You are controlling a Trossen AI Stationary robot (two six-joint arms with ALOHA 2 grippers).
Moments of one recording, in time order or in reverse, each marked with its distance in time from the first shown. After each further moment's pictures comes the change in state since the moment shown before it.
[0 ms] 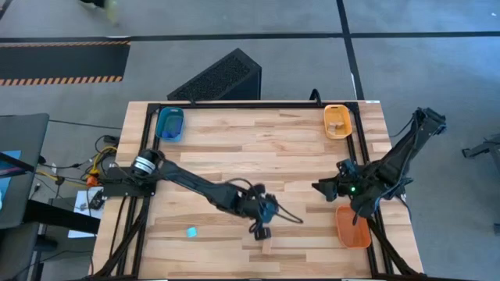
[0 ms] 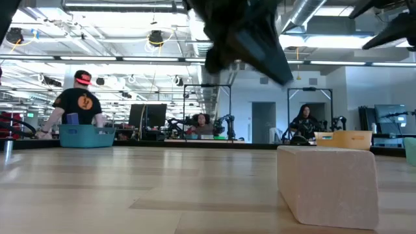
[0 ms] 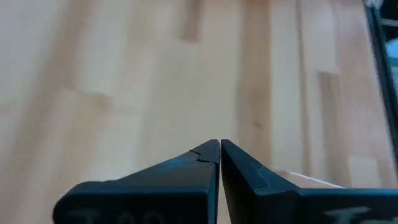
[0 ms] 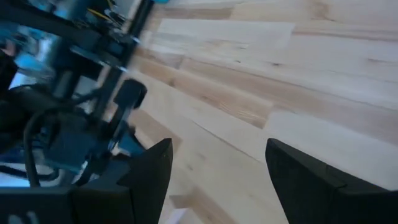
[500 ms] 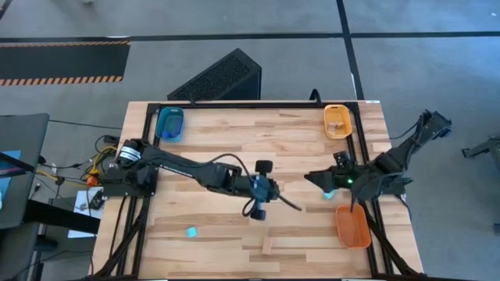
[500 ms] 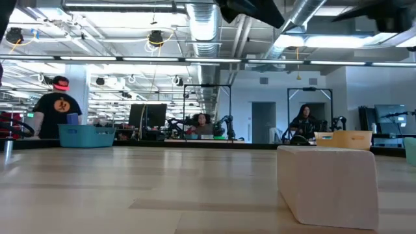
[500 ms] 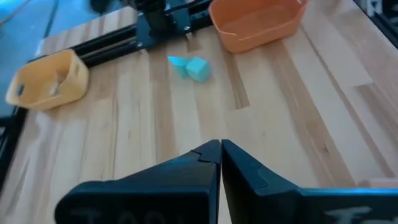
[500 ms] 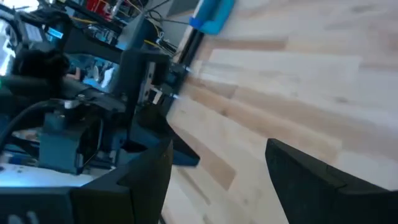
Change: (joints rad) left arm 0.094 -0.150 -0.001 0.039 -0.045 0.543; right arm -0.167 -0.043 0.000 0.335 -0.016 -0.314
